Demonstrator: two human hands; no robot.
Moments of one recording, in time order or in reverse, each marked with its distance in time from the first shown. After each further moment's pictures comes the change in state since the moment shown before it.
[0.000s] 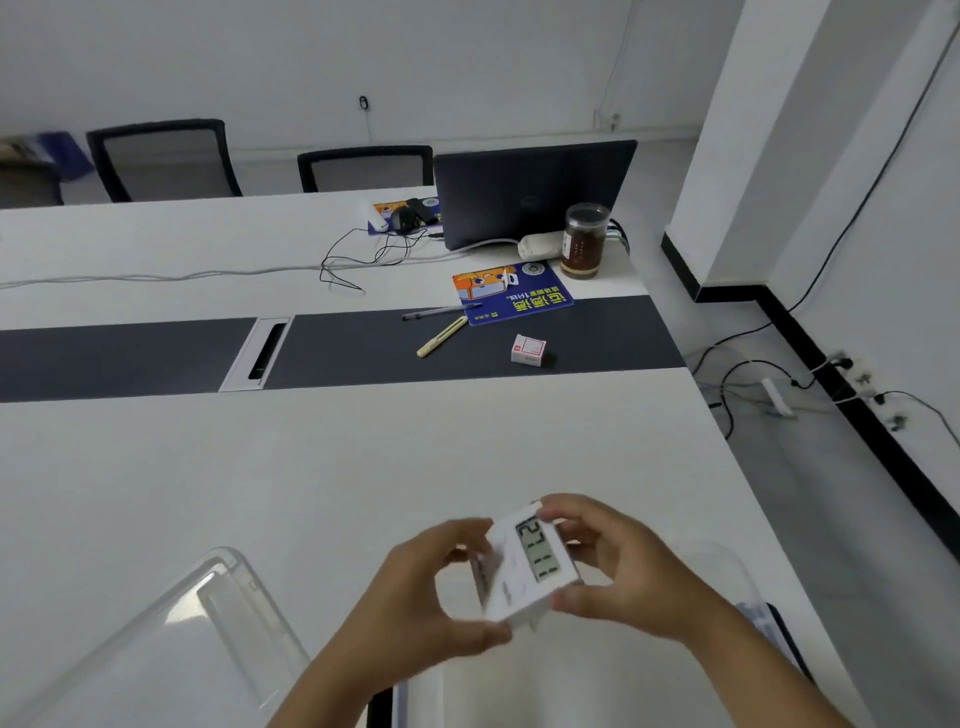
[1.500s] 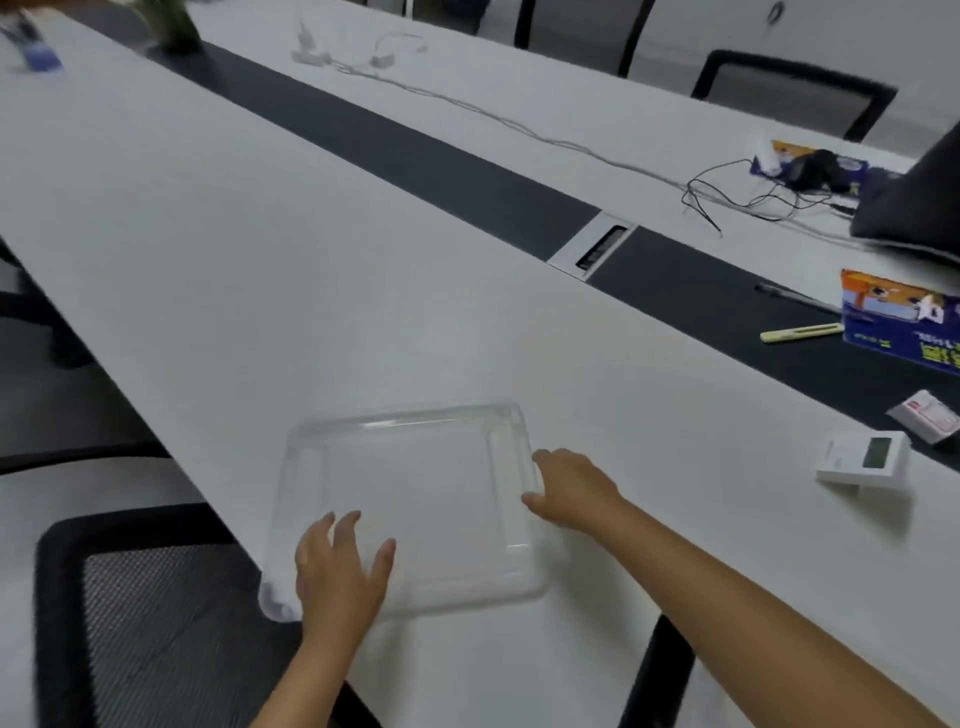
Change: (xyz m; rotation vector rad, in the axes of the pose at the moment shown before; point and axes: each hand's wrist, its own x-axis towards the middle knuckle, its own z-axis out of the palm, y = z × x) left_hand -0.202 -0.191 -0.075 0.256 0.942 -1.099; right_hand 0.186 0.037 0.258 -1.163 -0.619 0.129
